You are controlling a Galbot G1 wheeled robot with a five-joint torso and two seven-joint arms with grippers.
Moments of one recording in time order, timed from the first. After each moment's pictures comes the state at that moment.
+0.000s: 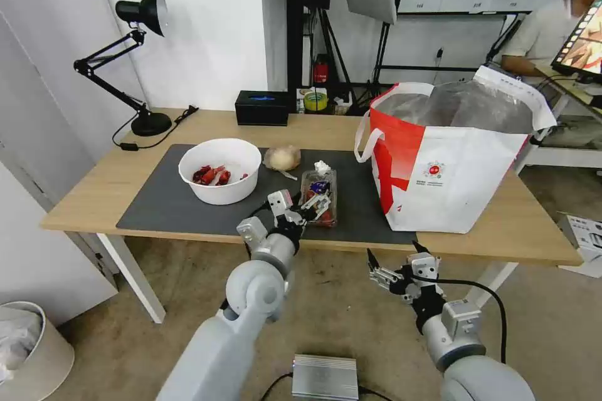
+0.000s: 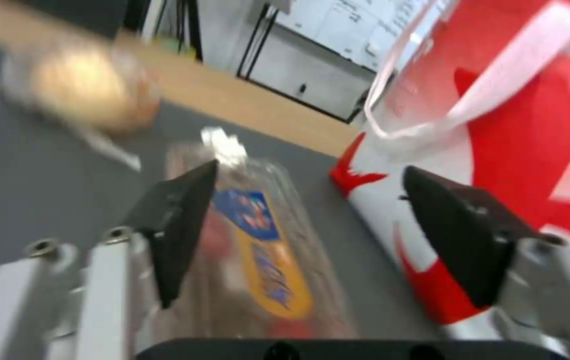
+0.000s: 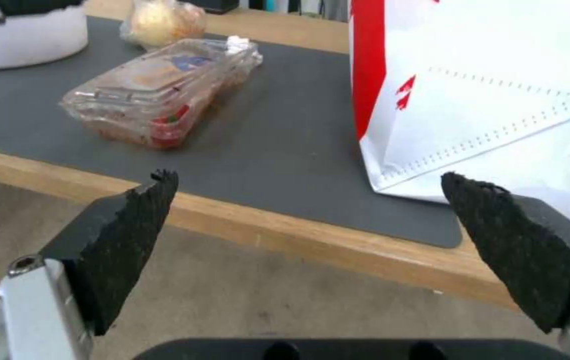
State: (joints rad) left arm 0.96 -1.34 -0.02 -1.86 -0.65 0.21 -0.25; right arm -1.62 1.23 0.41 2.31 0.17 -0.36 0.15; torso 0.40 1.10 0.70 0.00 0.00
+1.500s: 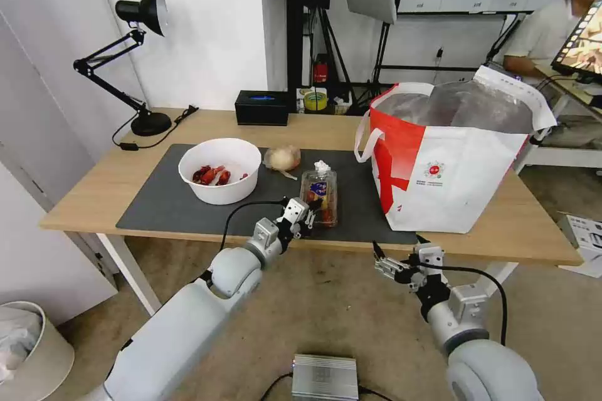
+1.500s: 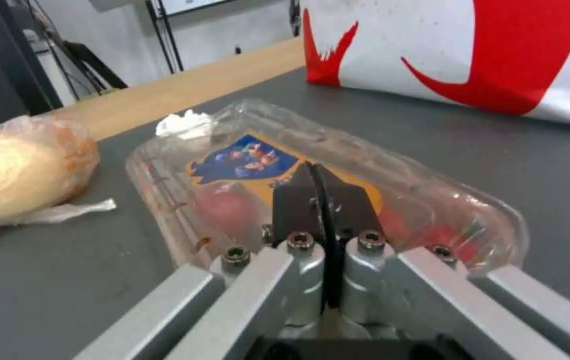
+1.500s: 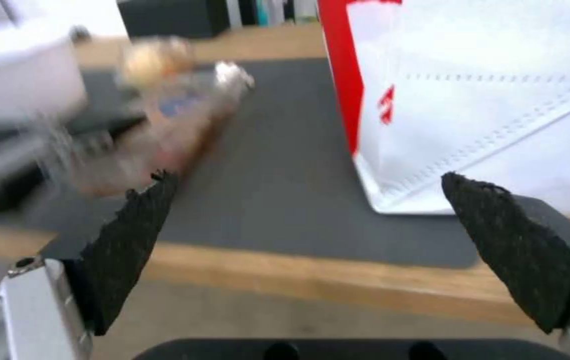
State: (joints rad) left arm 0.78 -1.13 0.14 -1.65 -0.32 0.14 0.07; right arm -1.53 1.20 0.45 2.27 0.48 -0.36 0.19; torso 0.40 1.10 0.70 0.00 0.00
